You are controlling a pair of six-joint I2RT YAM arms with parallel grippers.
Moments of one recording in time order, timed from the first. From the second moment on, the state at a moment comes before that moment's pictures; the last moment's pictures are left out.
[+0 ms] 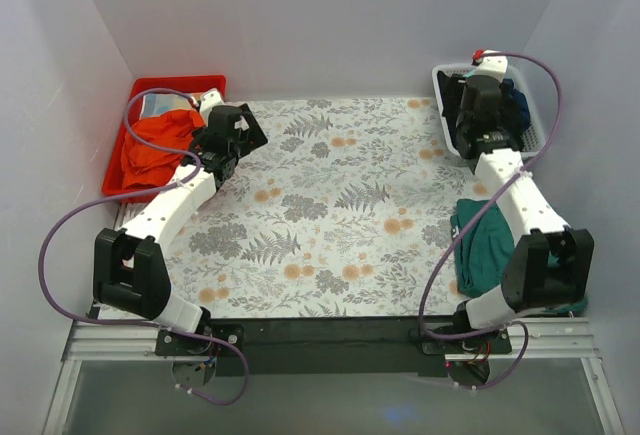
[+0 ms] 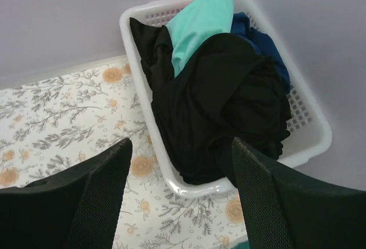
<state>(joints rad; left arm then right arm) -0.31 1.48 1.18 -0.24 -0.37 -0.60 0.16 1.46 1.26 -0.08 0.44 0.05</state>
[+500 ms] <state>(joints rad) -0.31 1.48 1.18 -0.24 -0.43 -0.66 0.05 1.86 1.55 -0.19 0.42 0.21</state>
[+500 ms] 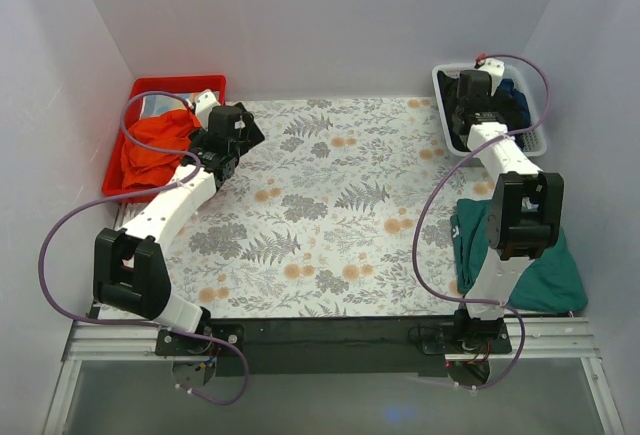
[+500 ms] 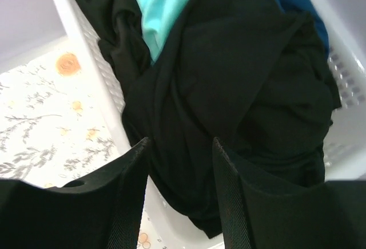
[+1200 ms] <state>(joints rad) -0.31 1.51 1.16 -0.19 -0.45 -0.66 0.09 1.87 1.35 0.05 0.66 0.17</state>
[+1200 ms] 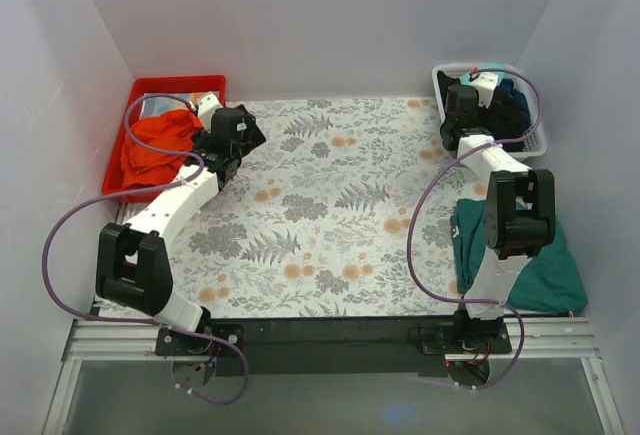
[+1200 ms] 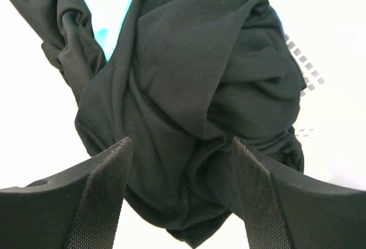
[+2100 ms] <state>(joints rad) -0.31 1.51 1.14 -0.16 -0.42 -0.63 0.07 2.08 1.47 0.13 0.74 0.11</state>
